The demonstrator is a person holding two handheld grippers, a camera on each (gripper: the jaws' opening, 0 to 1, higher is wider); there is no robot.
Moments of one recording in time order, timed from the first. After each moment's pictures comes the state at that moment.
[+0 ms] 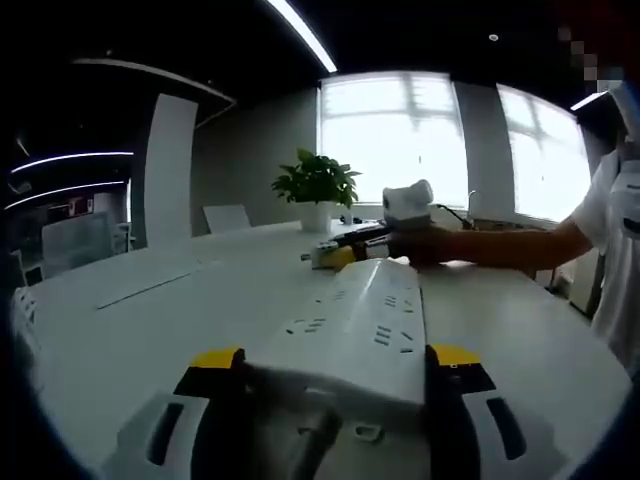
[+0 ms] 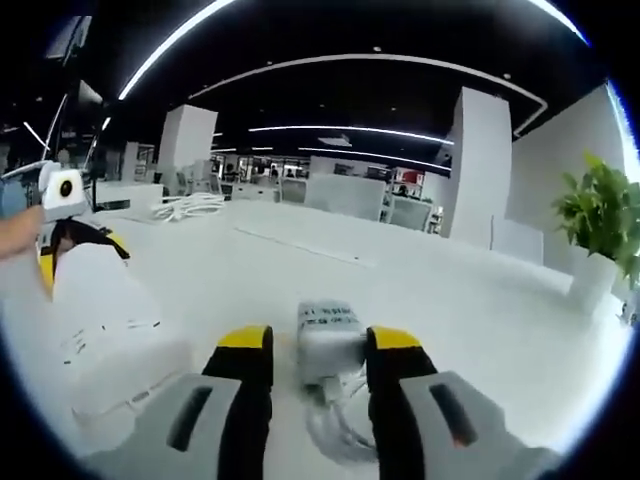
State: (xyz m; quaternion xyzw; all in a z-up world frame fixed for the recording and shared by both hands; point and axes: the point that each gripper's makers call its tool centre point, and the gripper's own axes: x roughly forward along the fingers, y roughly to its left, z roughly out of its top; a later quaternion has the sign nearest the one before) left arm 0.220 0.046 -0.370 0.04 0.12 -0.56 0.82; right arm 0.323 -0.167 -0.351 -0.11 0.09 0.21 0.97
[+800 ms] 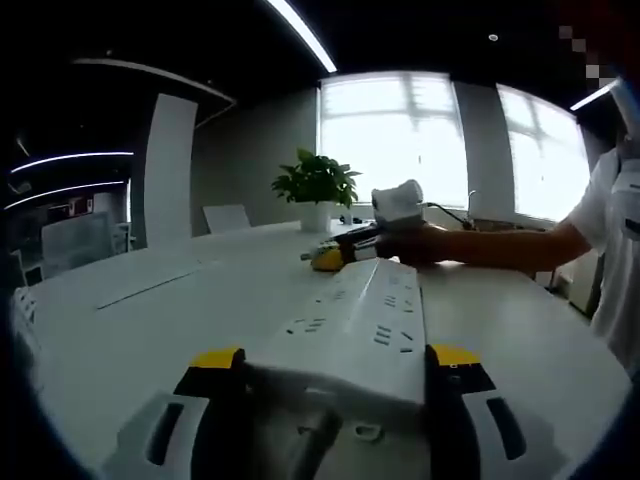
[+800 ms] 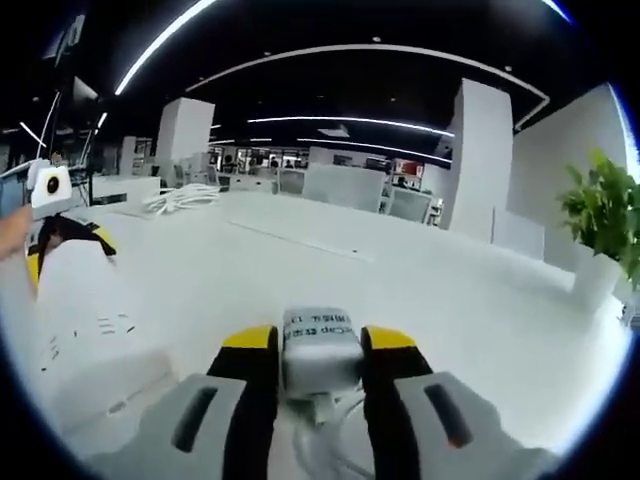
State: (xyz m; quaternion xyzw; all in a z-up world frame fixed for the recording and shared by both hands) left arm 0.220 0.046 -0.369 0.04 0.12 -0.56 0.82; right arm 0.326 -0.163 -0.358 -0.13 0.10 0.20 0.96
